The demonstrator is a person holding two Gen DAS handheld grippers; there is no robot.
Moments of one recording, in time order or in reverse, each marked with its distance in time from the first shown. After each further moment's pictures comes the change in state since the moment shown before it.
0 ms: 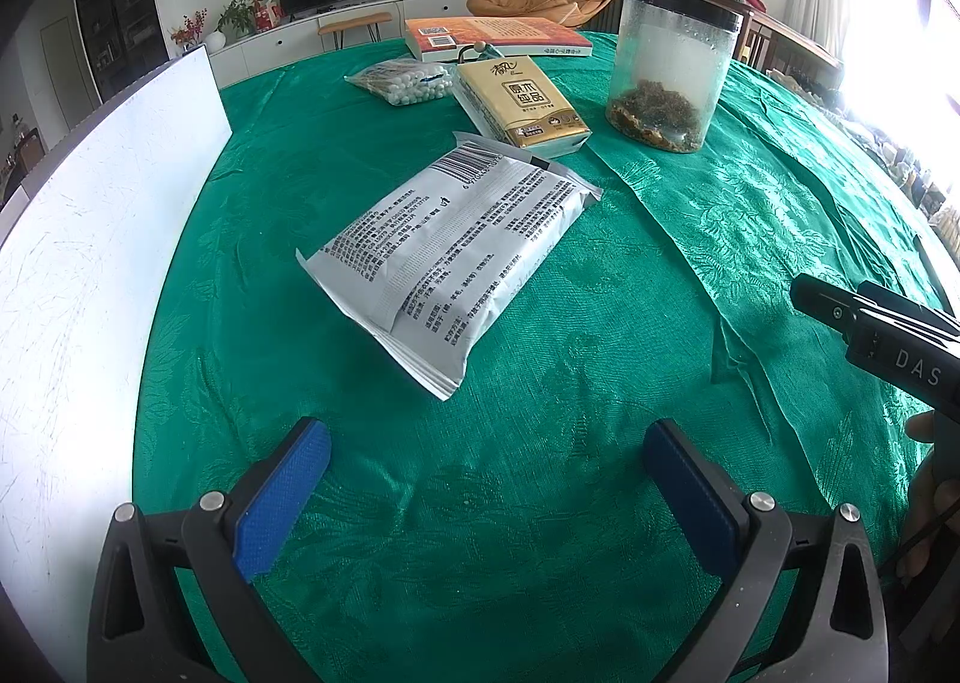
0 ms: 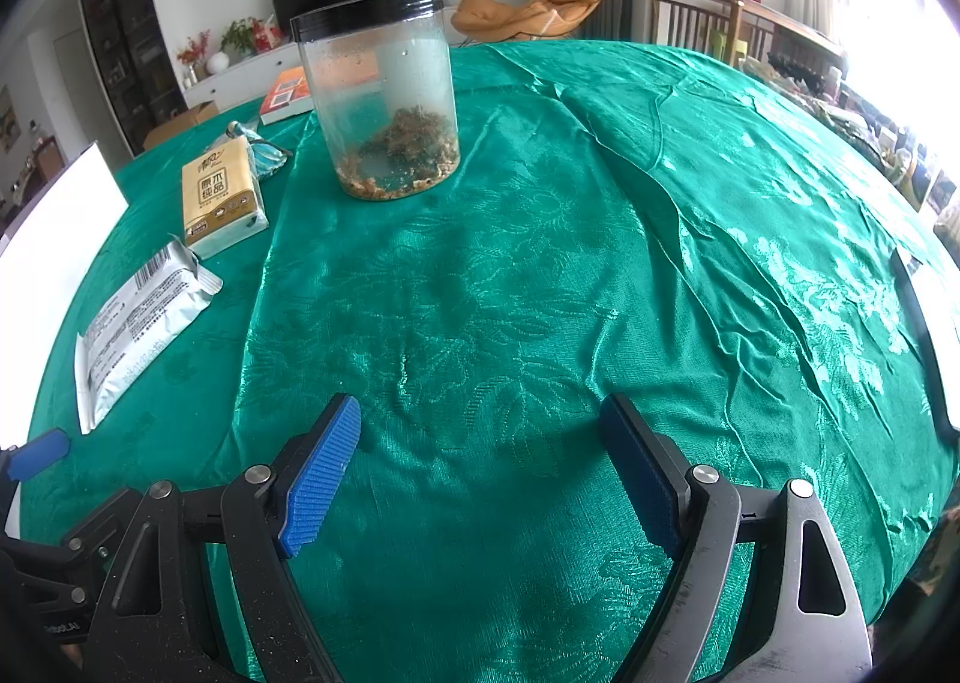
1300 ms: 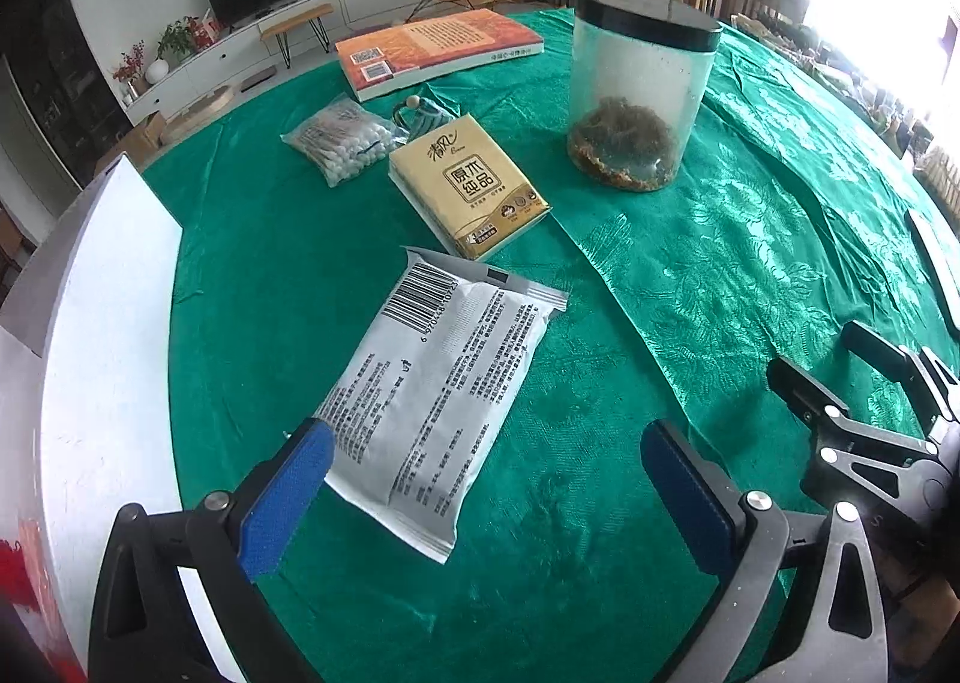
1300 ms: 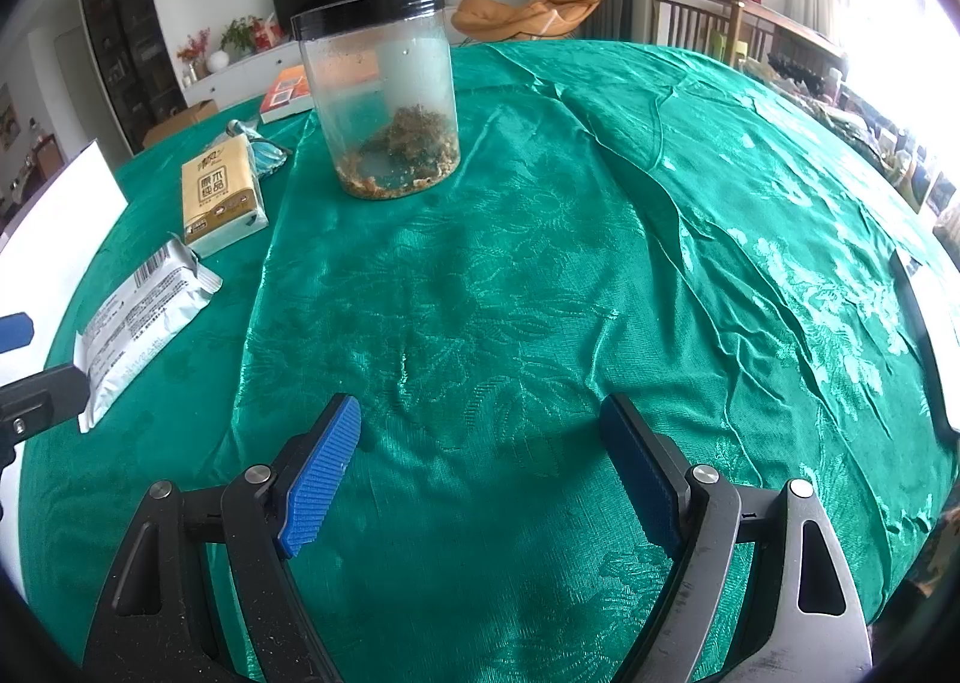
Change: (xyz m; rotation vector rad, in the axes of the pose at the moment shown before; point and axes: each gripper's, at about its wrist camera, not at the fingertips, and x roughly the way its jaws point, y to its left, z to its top) left arm 0.011 -0.018 0.085 0.172 0.136 0.003; right arm 0.000 0.000 0.000 -0.002 0.001 0.000
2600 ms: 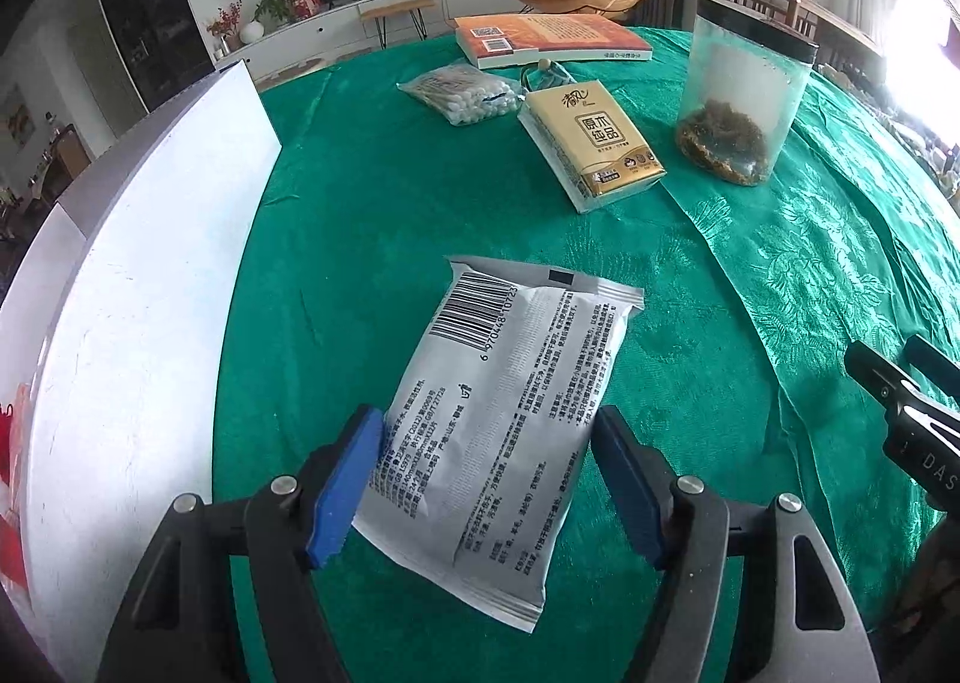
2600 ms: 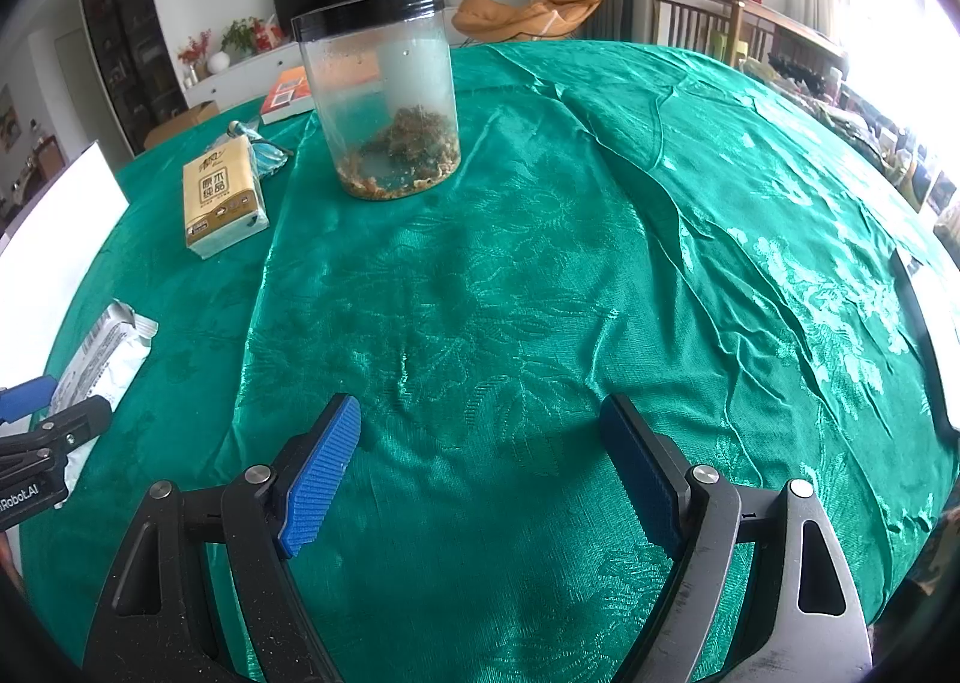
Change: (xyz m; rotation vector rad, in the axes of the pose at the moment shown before) left arm -0.011 0.023 -0.058 -0.203 -0.081 0.118; right arm 0.000 -0.001 0.000 0.000 -0.001 0.005
